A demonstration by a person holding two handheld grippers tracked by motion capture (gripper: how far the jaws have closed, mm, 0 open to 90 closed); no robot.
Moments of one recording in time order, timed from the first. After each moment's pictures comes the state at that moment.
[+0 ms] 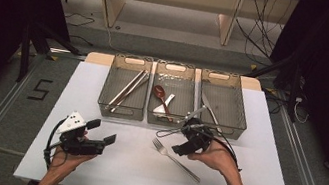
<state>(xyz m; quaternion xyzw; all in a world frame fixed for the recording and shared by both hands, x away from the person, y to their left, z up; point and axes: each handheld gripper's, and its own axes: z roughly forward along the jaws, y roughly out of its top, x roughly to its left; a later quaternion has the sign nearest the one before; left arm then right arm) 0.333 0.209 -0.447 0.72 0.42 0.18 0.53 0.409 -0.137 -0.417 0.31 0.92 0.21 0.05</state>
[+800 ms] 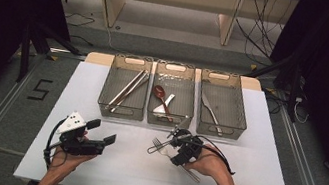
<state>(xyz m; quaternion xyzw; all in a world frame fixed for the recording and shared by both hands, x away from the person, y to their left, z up) 0.332 0.209 -0.446 0.72 0.41 0.18 0.53 0.399 -0.118 -0.449 0.27 0.96 0.12 0.03</state>
